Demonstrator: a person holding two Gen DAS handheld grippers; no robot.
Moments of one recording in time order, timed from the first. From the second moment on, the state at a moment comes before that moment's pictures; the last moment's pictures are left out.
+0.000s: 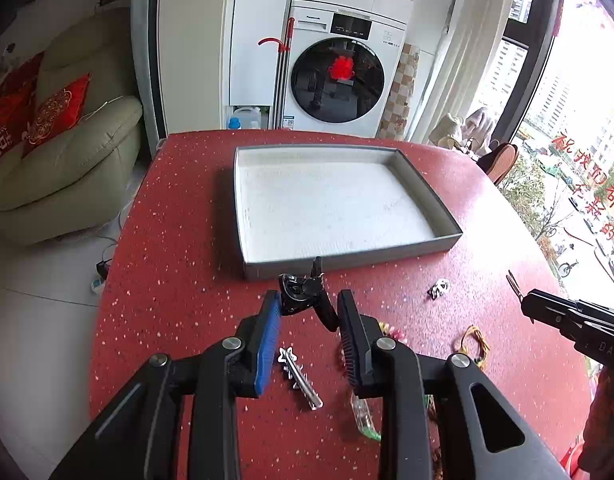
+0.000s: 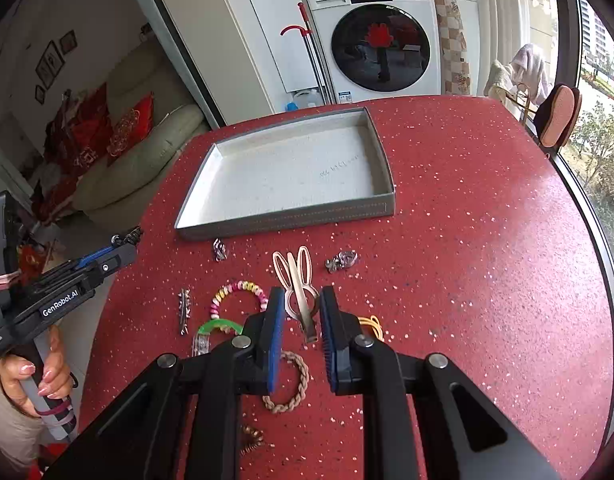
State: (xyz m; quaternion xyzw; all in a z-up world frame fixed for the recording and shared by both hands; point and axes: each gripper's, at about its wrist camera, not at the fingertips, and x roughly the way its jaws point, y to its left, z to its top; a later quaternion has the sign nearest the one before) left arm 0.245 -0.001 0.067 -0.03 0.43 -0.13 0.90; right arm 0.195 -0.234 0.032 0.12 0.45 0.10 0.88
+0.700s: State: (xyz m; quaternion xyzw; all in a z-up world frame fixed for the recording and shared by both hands) left arm 0.384 -0.039 -0.020 0.02 0.45 -0.06 0.89; right arm 0.361 -0.218 -0.036 0.12 0.49 0.04 0.86
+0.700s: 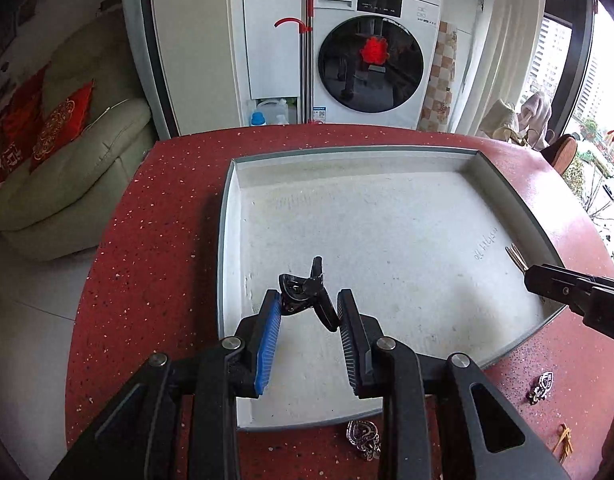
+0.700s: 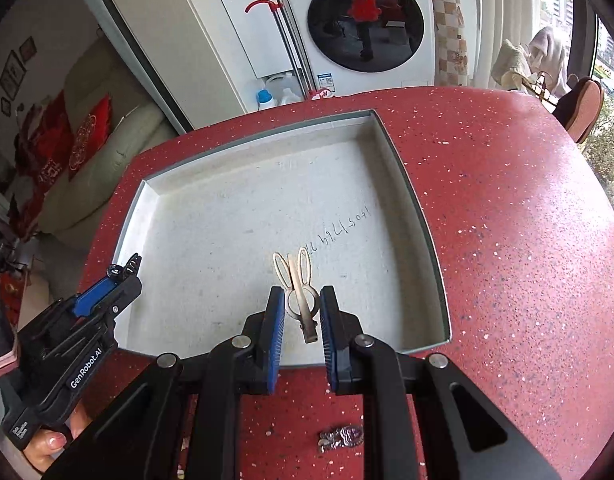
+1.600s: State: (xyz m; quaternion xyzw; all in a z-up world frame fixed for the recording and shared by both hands) left arm 0.376 -0.053 -0.020 0.03 0.44 -0.07 0.89; right arm 0.352 -0.214 -0.029 0.11 0.47 0.04 0.87
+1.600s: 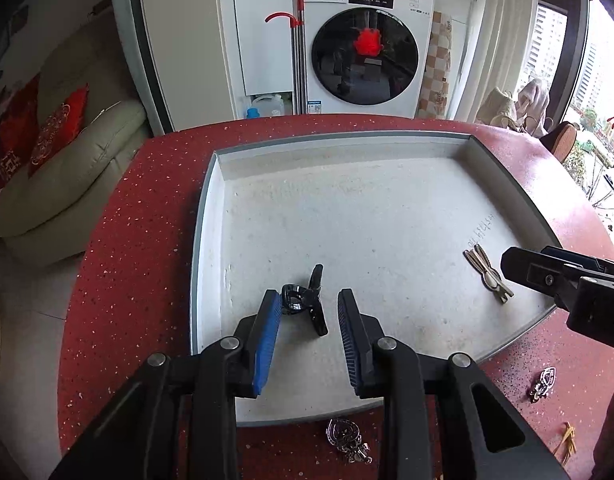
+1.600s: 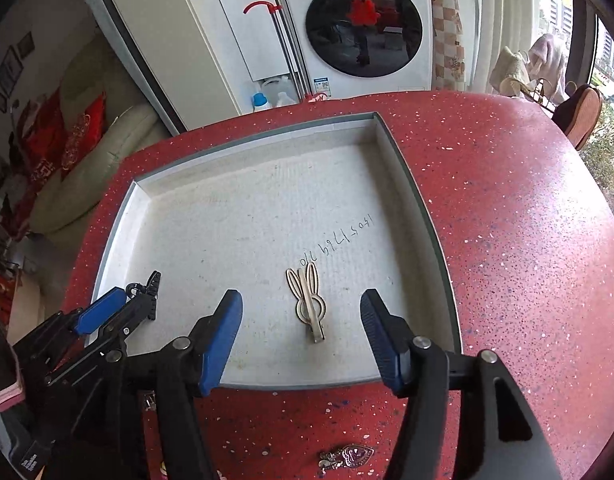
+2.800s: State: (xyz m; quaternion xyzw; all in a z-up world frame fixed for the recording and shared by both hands) left arm 0.257 0.025 0.016 -0.07 0.45 -0.07 0.89; right arm 0.222 -0.239 0.004 0.21 0.39 0.09 0.89
